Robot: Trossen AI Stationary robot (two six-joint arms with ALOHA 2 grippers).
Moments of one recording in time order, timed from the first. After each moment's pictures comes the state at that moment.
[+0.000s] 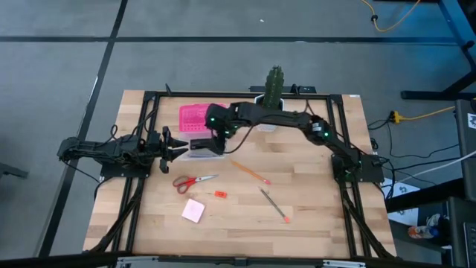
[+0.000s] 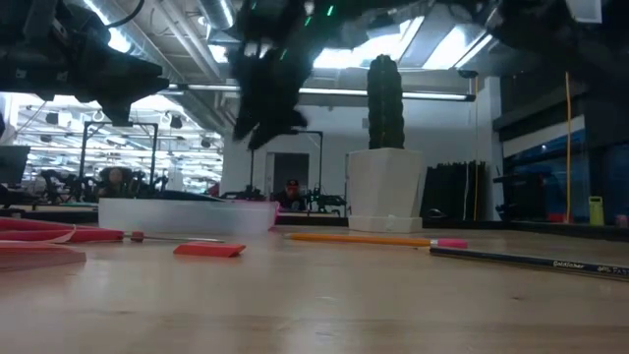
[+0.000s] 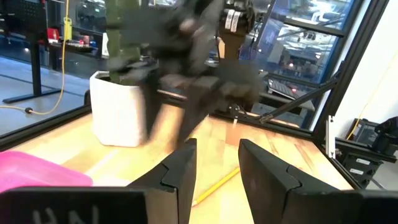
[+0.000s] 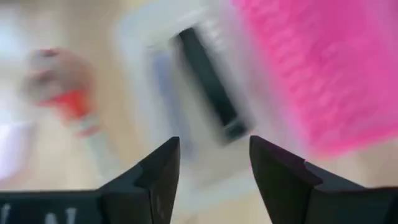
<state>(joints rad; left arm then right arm) -0.06 0.01 0.01 0.06 -0.23 -0.23 -0.15 2.35 2.31 -1.03 -0.12 0.25</state>
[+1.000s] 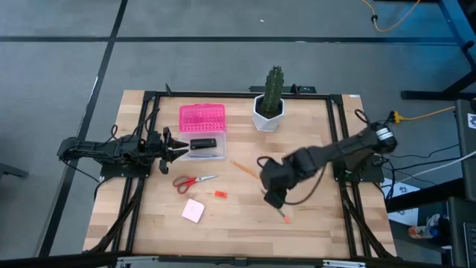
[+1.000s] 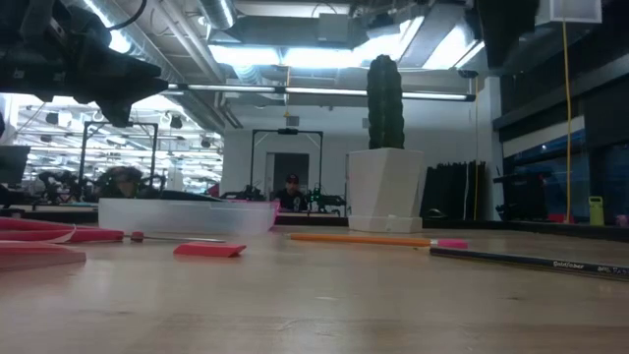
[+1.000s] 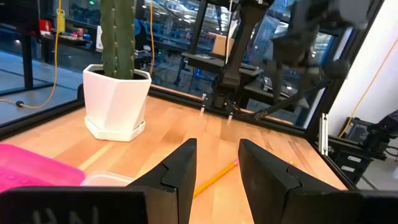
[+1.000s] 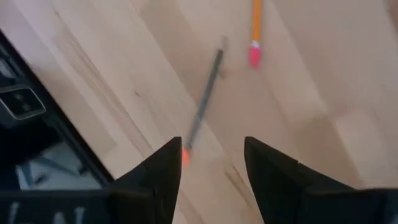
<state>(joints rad) -0.06 0.01 0.01 0.04 -0.20 -0.26 0.36 1.69 1.51 -1.15 -0.04 0.94</state>
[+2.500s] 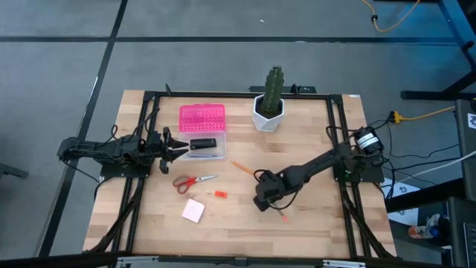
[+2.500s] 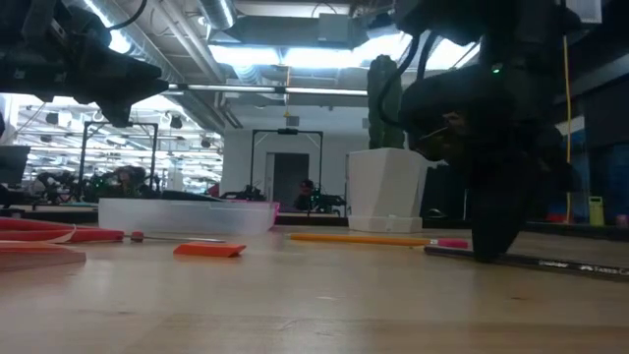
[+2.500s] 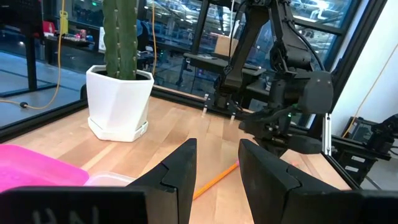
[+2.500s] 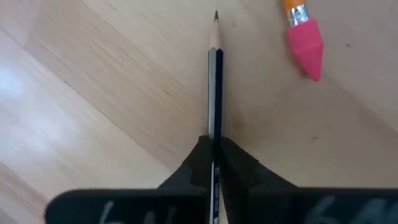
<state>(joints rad) -0.06 0.01 0.01 0.04 -0.22 -0.25 0.33 1.88 1.06 -0.51 0.02 1.28</state>
